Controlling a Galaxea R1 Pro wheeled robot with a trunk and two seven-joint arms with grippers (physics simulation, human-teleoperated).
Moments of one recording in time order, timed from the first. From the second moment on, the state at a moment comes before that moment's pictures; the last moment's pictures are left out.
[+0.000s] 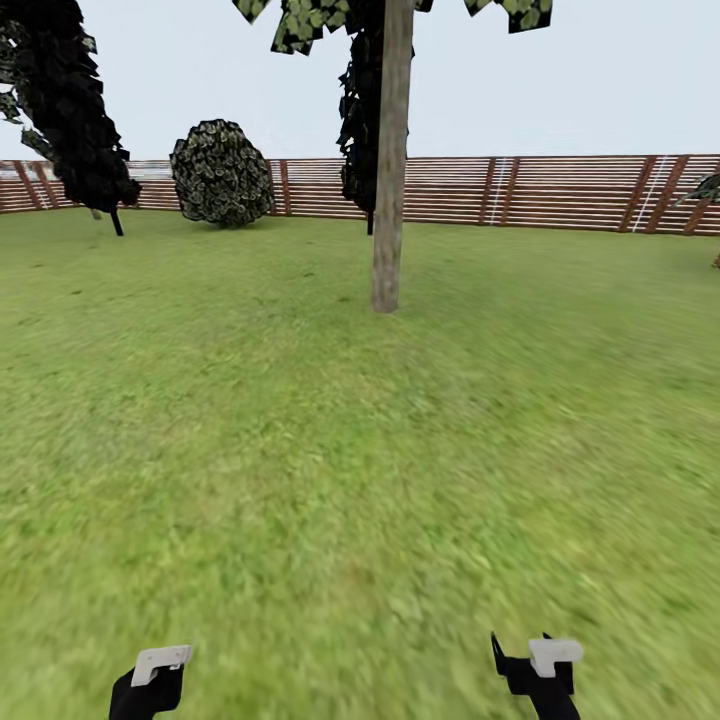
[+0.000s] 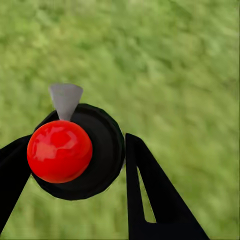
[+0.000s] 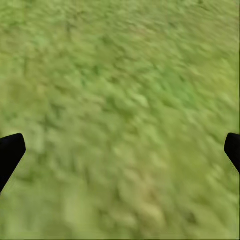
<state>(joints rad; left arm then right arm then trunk) -0.33 0.16 0.14 -0.34 0.00 -0.29 -0.06 -0.42 -0.11 0.00 -0.11 0.00 -0.66 0.00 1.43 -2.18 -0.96</state>
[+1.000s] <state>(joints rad) -0.33 0.16 0.14 -0.34 0.00 -0.29 -0.06 -0.42 -0.11 0.00 -0.11 0.00 -0.66 0.00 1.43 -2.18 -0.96</state>
